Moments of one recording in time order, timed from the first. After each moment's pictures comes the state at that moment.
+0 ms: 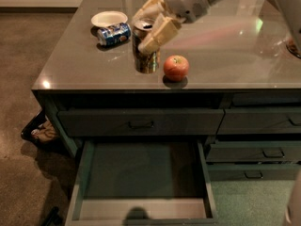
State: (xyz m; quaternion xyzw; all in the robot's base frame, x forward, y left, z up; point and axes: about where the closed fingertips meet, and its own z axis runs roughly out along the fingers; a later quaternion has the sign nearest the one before) arm 0.584 0.012 1.007 -0.73 0.50 0.26 0.40
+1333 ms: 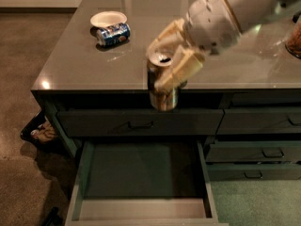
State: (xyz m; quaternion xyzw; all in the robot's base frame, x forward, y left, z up) arm 0.479 -0.020 0.994 -0.73 0.52 0.25 0.37
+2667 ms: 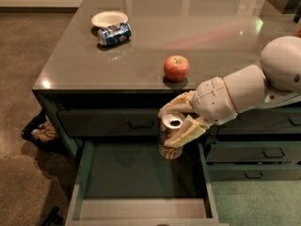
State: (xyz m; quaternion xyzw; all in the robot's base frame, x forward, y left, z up) arm 0.442 -0.050 0.852 -0.69 0.55 0.27 0.38
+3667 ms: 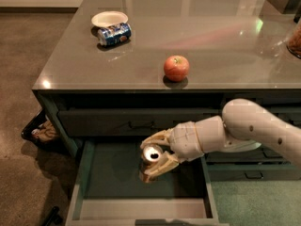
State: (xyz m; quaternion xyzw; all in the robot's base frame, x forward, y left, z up) arm 0.434 -0.005 0.731 -0.68 0.52 0.31 0.42
